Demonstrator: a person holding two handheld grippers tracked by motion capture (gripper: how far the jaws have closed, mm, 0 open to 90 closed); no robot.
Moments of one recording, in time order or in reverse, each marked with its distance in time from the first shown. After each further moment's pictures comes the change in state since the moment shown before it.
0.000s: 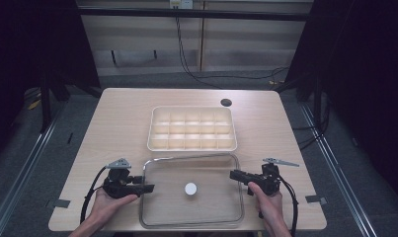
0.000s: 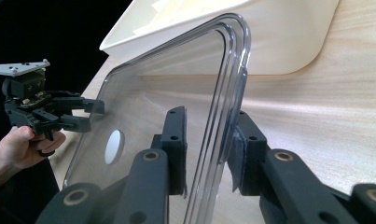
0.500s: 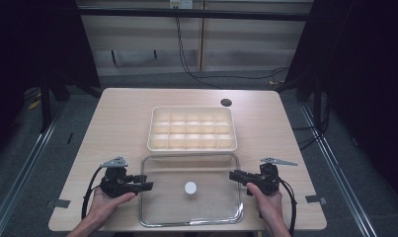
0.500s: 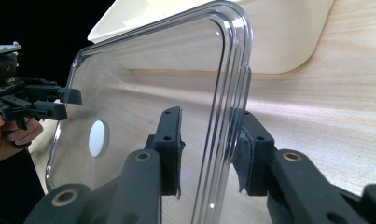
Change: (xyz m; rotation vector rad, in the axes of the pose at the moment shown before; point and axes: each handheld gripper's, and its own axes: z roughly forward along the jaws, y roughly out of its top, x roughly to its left) left arm -0.002 0.004 -0.010 -0.048 -0.055 -0.010; right arm 0.005 0.001 0.001 0.023 -0.050 -0.046
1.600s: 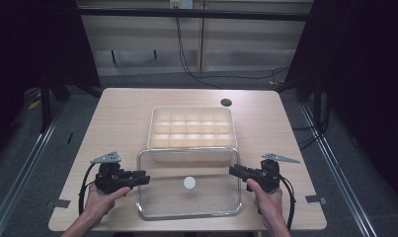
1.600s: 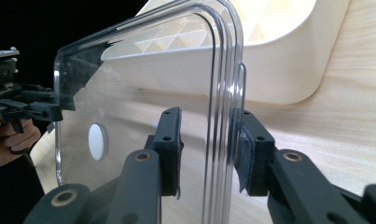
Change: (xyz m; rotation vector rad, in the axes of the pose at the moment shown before) left arm -0.003 0.014 -0.019 -0.079 -0.041 0.018; right arm 0.013 0.013 -0.005 -0.062 0.000 -0.031
